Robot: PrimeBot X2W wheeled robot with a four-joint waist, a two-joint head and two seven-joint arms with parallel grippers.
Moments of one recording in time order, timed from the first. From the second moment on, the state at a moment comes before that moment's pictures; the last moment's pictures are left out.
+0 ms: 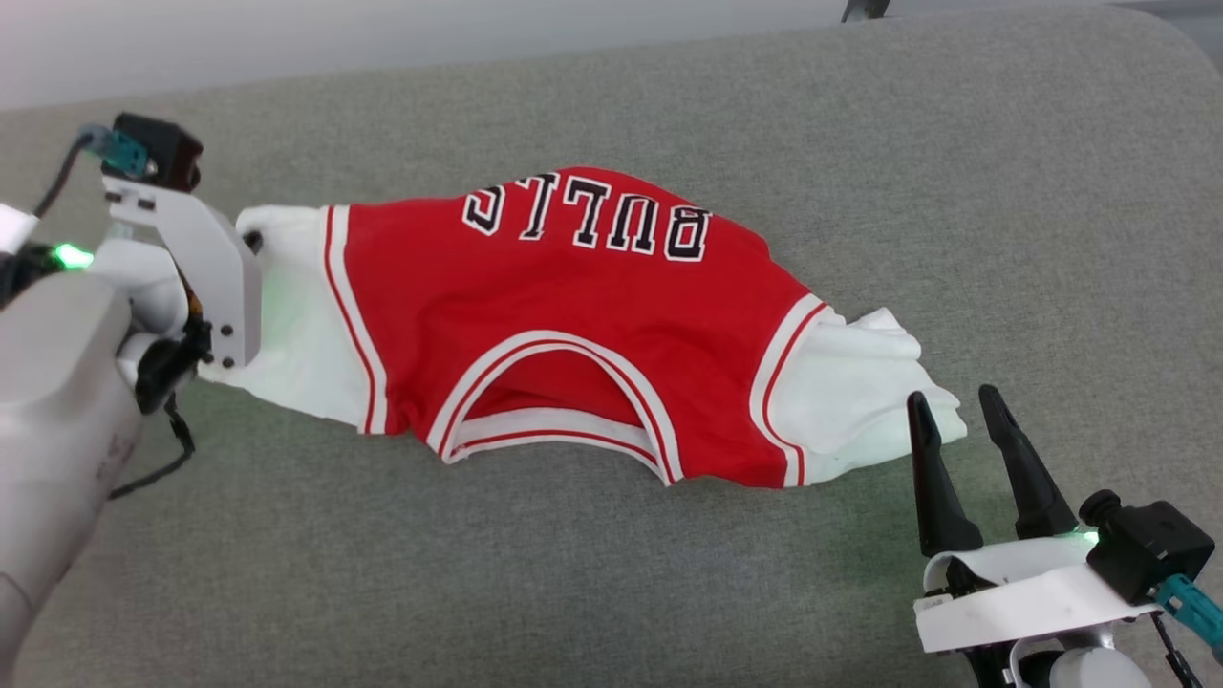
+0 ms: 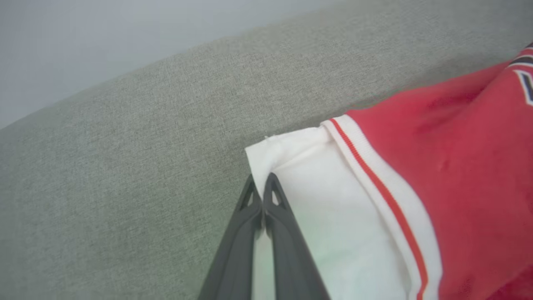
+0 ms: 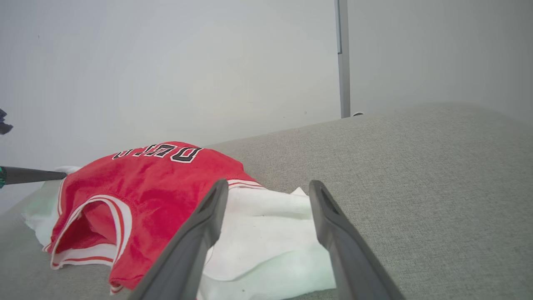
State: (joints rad) left arm -1.19 0.60 -1.22 0.99 -1.17 -0.13 0.16; right arm -0.11 -0.05 0.11 0.06 0.32 0.13 -0.26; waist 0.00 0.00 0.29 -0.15
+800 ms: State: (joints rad) left arm -0.86 0.57 -1.10 0.84 -1.29 -0.12 -0.25; right arm -0.14 -0.11 0.15 0.17 0.16 0.13 -0.12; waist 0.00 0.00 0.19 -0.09
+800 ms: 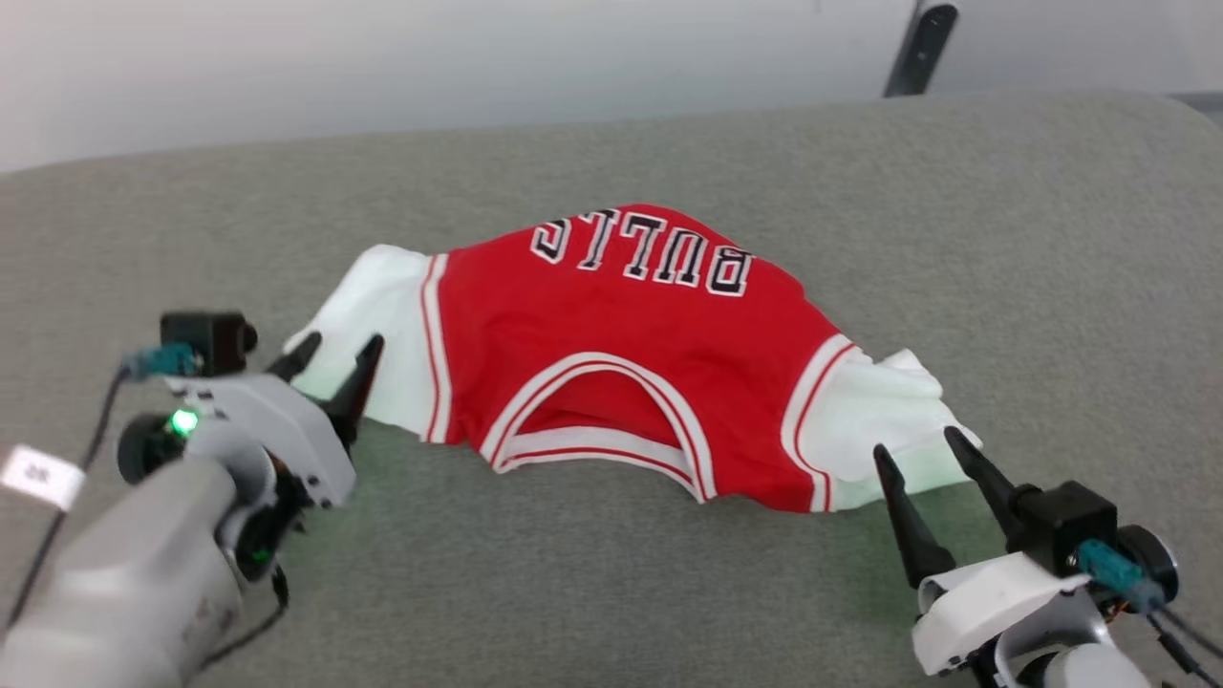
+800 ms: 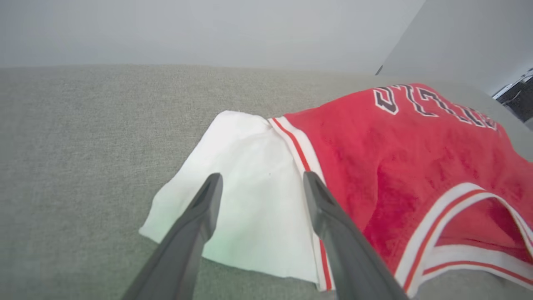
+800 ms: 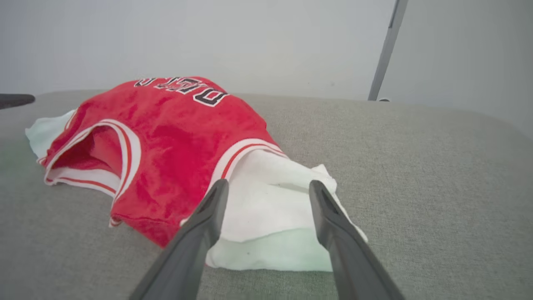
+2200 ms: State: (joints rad) left arm -0.15 0.49 -0.42 0.01 -0.75 0.19 -0.26; right arm -0.50 -0.50 0.32 0.40 0.41 0.13 0.69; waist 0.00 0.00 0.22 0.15
